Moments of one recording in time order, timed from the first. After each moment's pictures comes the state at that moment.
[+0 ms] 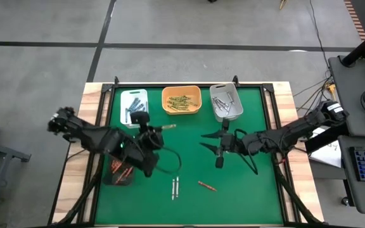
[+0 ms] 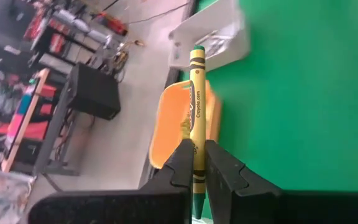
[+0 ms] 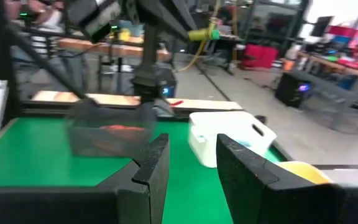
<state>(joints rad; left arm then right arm) -0.44 1.57 1.68 -1.27 -0.96 -0.23 0.33 1.27 0.73 0.45 0.52 -0.09</state>
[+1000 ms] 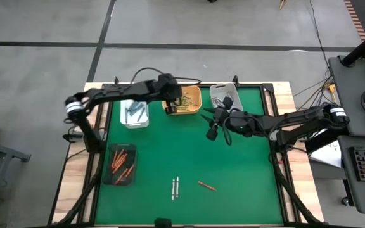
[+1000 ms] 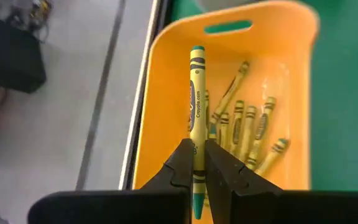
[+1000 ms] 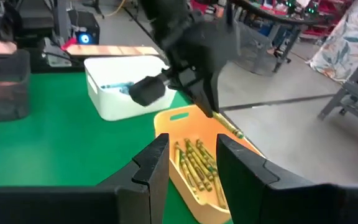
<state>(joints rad) 0.44 1.73 1.29 -0.40 -0.22 0.49 0.01 1.27 0.76 0.22 0.52 -0.08</state>
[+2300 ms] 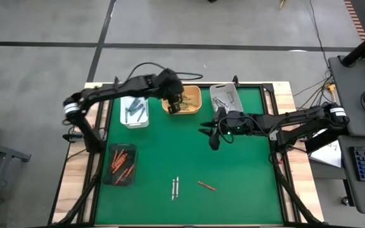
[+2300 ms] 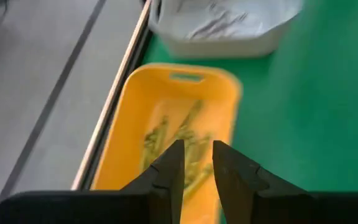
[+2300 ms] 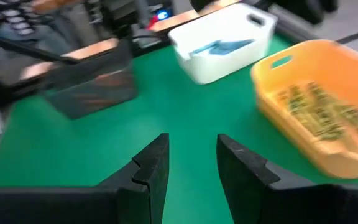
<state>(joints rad) 0.40 1.69 1.47 -0.62 -0.10 0.22 0.01 1.27 0.81 0.04 0.17 0.33</state>
